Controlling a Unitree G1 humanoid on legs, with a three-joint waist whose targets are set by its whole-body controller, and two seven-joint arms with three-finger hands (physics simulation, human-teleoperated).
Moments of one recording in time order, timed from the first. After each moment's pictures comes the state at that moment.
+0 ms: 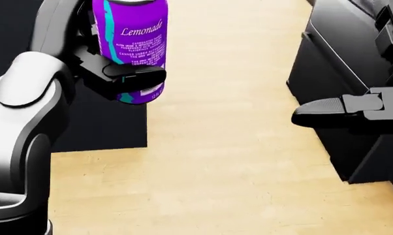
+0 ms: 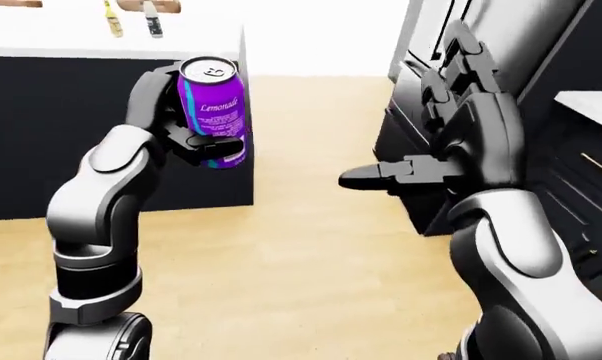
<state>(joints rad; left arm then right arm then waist) -0.84 0.13 0.06 -0.18 0.01 0.87 -0.07 -0.51 -0.41 -0.38 -0.85 0.58 1.08 -0.23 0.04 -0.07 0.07</state>
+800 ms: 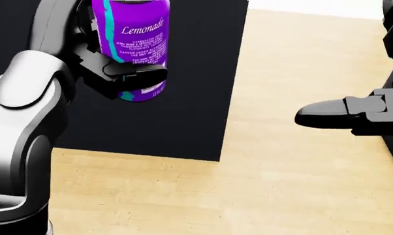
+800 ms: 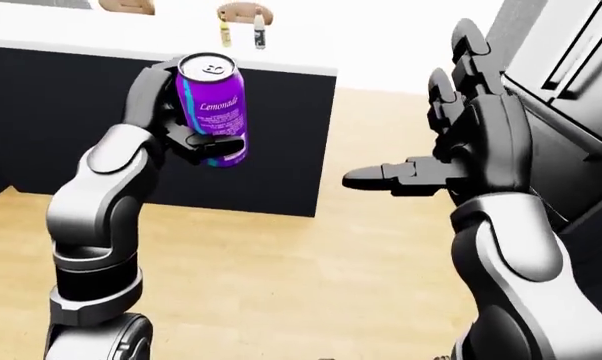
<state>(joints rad) -0.84 0.13 0.06 -0.19 0.01 0.85 -0.07 -0.49 -0.39 -0.37 -0.86 0.47 1.06 -0.16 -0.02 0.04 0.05</state>
